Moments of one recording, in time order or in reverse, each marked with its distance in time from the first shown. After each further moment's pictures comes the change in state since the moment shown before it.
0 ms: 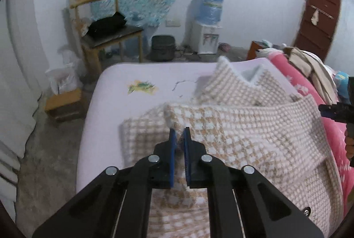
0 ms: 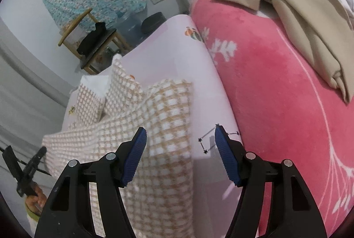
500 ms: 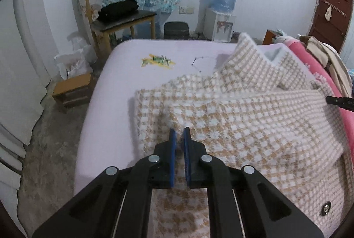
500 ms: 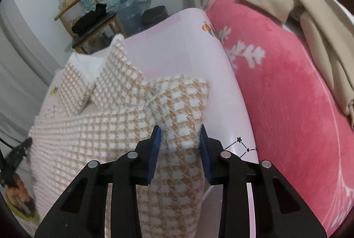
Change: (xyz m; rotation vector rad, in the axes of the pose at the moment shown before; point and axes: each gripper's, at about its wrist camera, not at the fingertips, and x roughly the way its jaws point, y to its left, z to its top) left arm 0.030 0.010 -0.025 -0.018 0.055 0.072; right arm 0.040 0.036 -0.004 -0.172 -0.008 -0.135
